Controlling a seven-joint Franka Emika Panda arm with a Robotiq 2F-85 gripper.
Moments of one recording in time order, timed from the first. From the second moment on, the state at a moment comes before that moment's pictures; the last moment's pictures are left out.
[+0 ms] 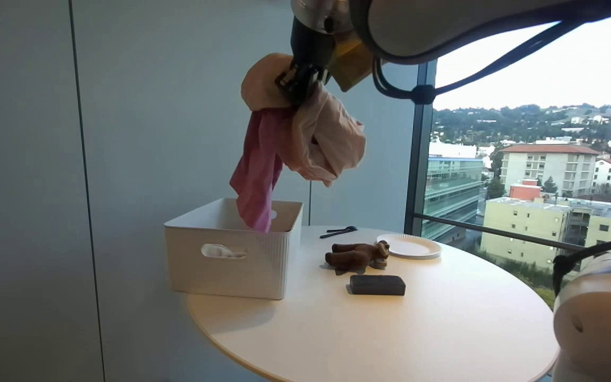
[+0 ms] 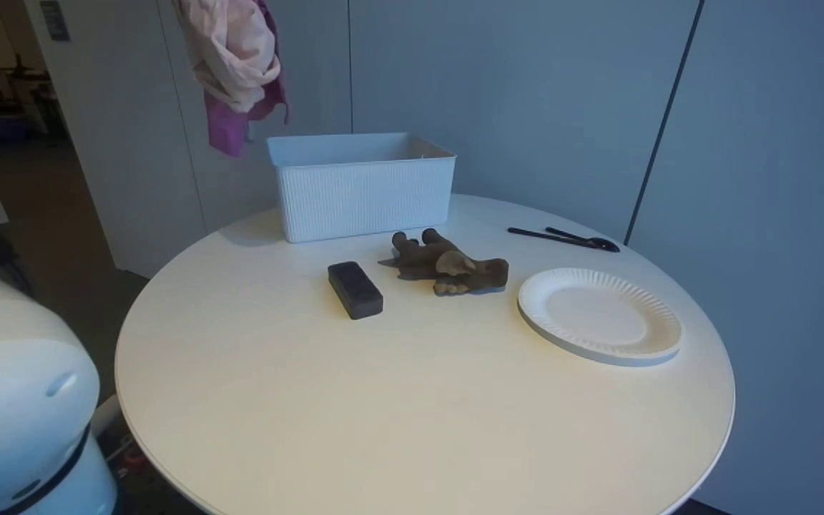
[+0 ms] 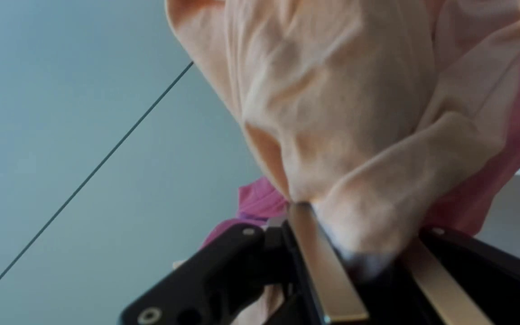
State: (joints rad) arm -0.11 -0.81 0.54 -2.26 -0.53 2.16 0.40
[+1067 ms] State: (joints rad) arm -0.14 0.00 0.51 -1.81 -0.81 1.95 0.59
